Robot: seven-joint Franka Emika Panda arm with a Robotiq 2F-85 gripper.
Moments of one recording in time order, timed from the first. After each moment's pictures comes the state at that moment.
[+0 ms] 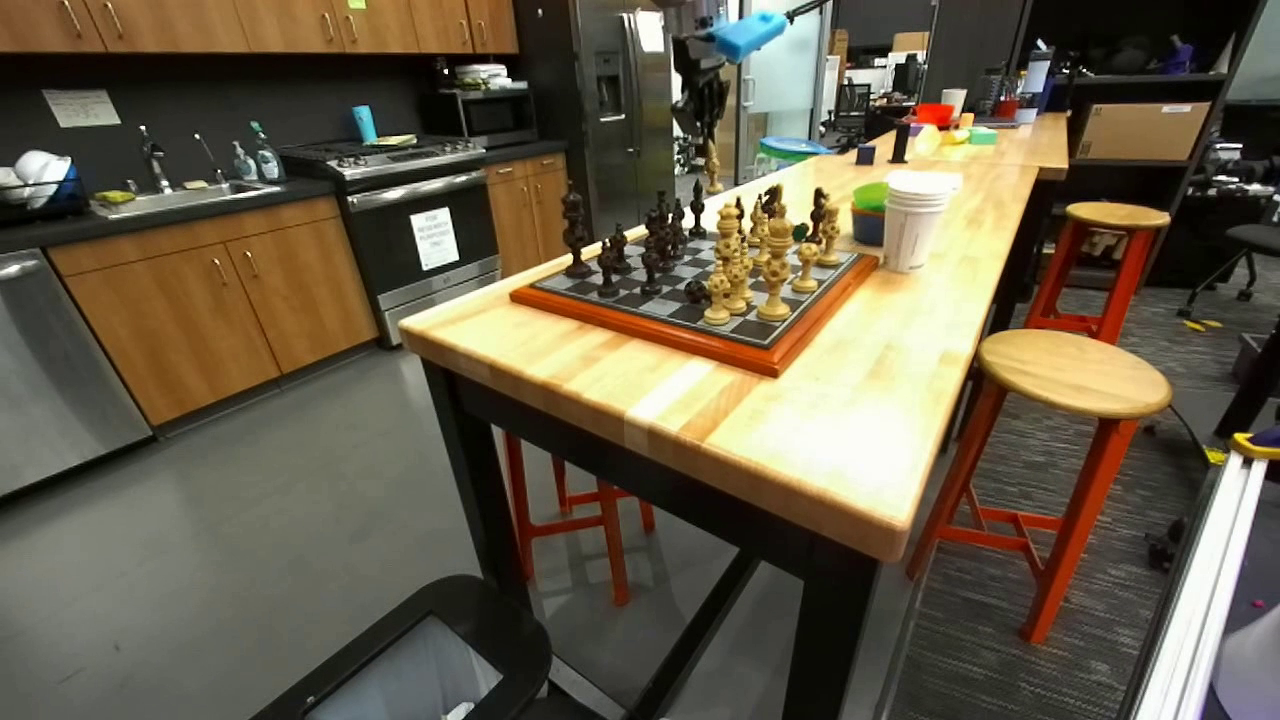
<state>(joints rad) -0.18 0.74 -0.09 -1.02 -0.15 1.96 -0.40</state>
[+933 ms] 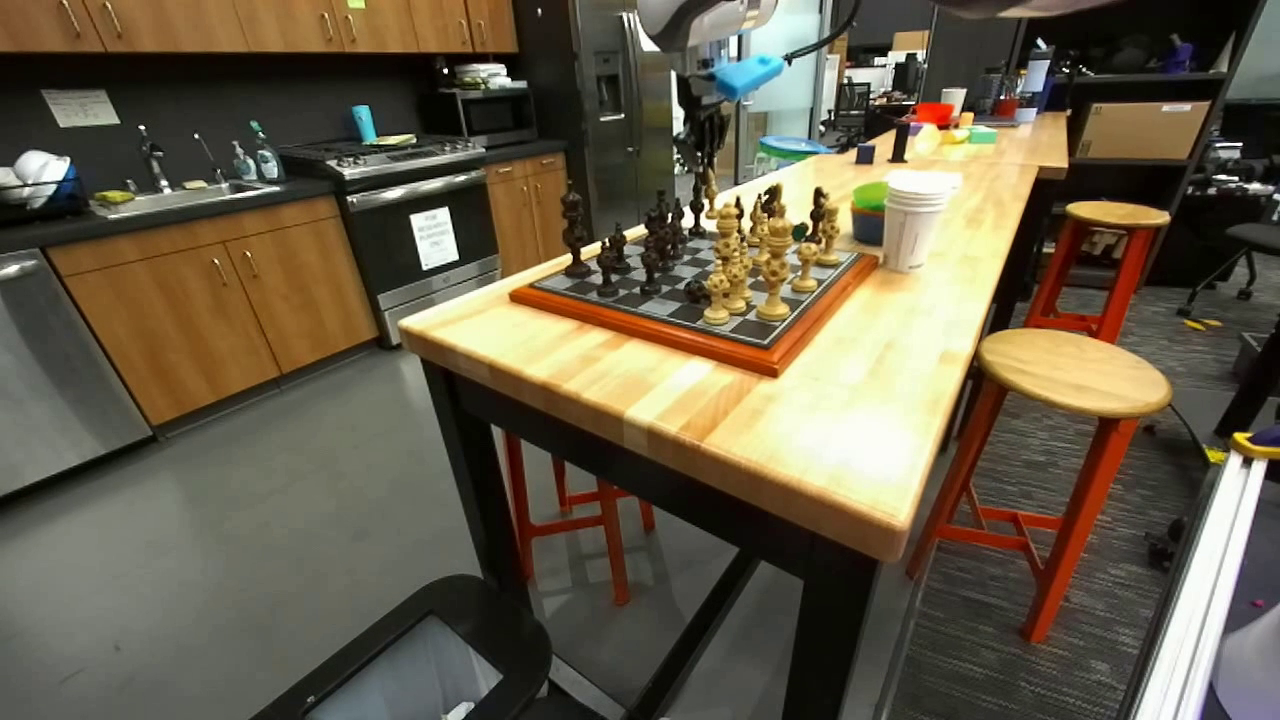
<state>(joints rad) -0.23 0.92 -0.07 -0.82 -0.12 1.94 -0.40</state>
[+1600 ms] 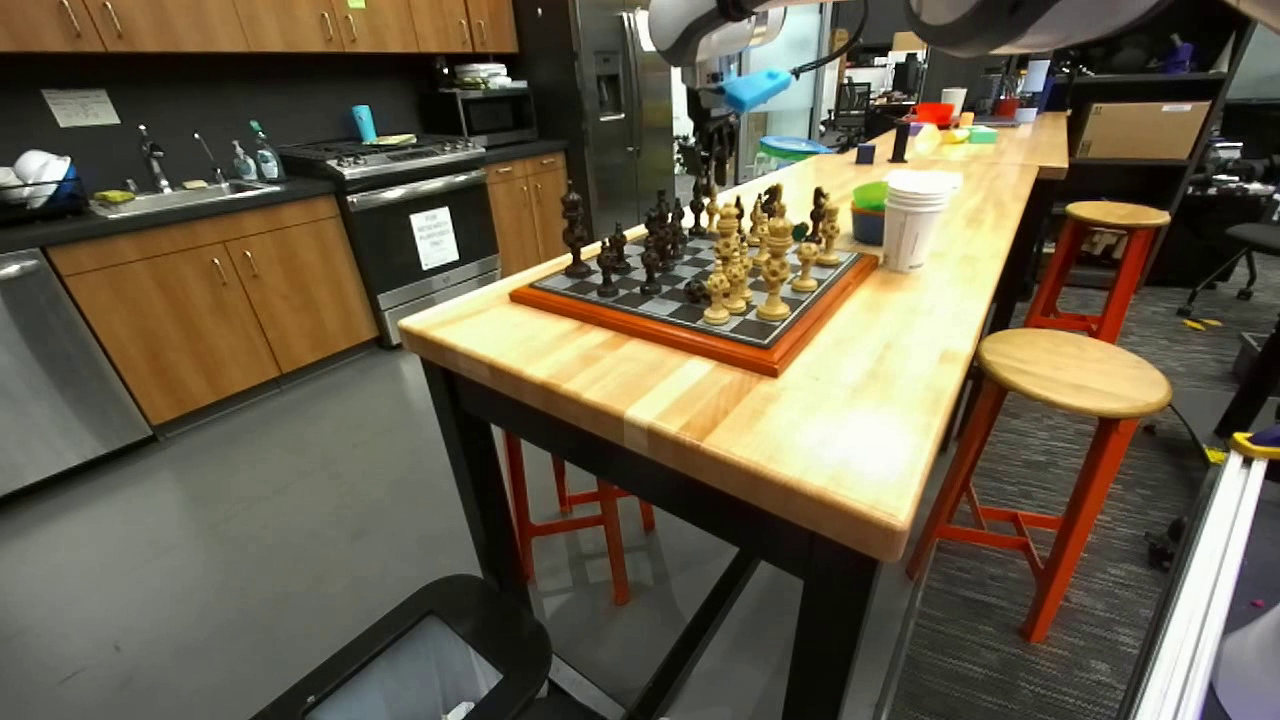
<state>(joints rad) -0.26 0.99 -0.07 -0.74 -0.10 1.92 -0.42</state>
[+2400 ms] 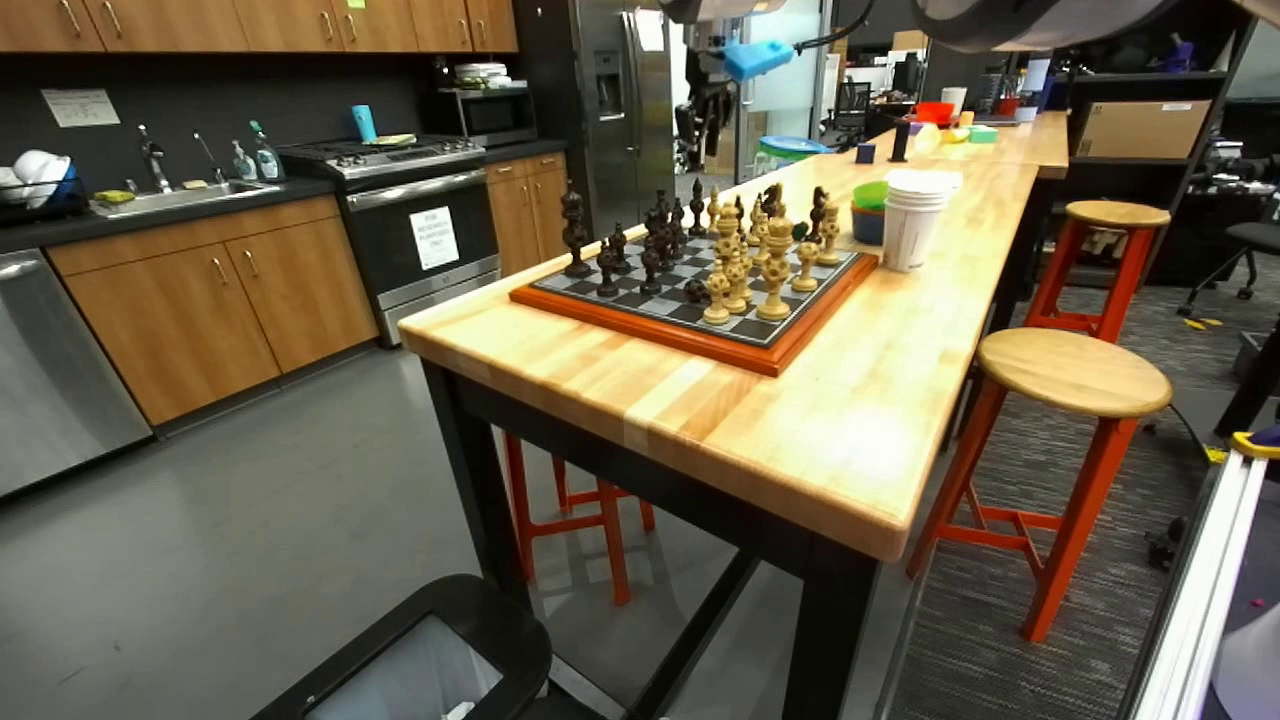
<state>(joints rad) -0.29 0.99 -0.05 -0.65 -0.03 1.92 -0.43</state>
